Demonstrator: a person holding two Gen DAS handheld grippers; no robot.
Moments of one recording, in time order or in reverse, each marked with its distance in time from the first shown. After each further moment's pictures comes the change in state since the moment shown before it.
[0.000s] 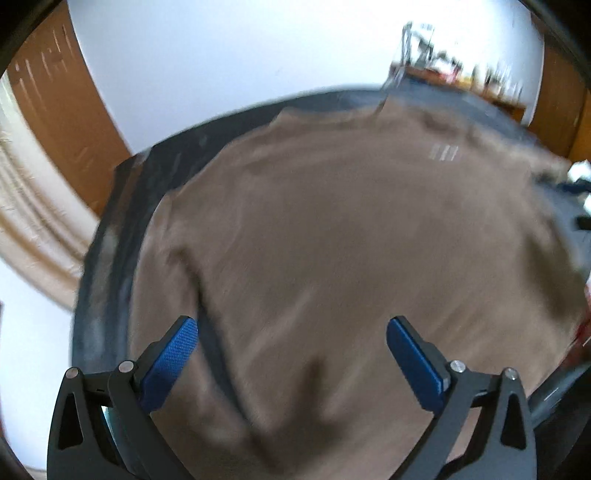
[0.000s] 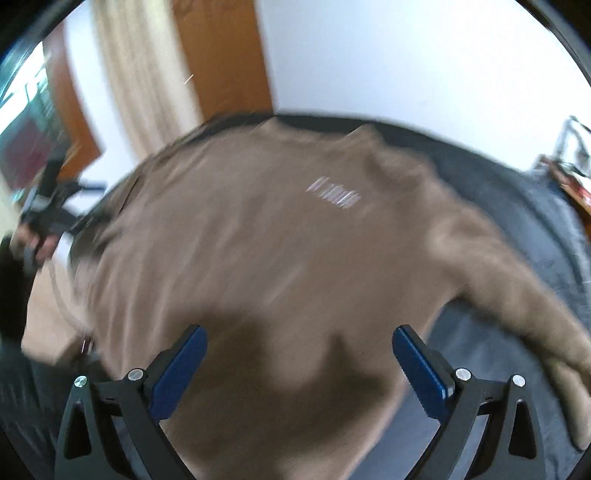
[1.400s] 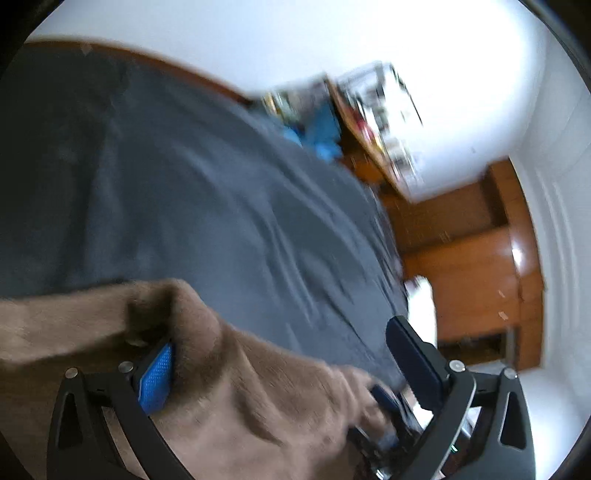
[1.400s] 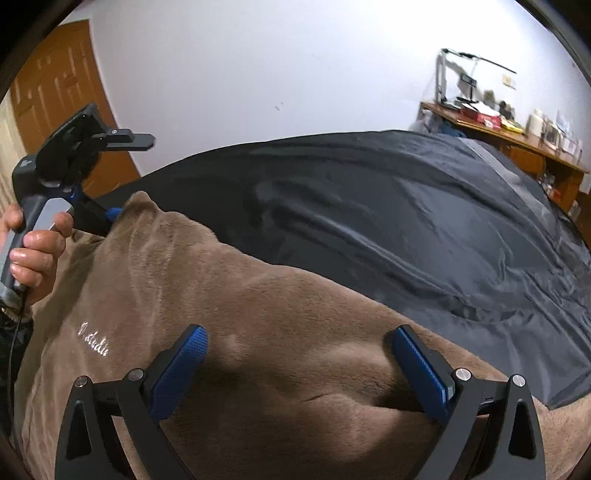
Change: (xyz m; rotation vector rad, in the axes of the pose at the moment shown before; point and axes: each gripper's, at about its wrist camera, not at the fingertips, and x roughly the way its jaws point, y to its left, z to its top) left arm 0.282 -0.107 0.290 -0.437 0.138 -0.746; right arm 0.127 -0.146 0.061 0.374 -0.054 -0.330
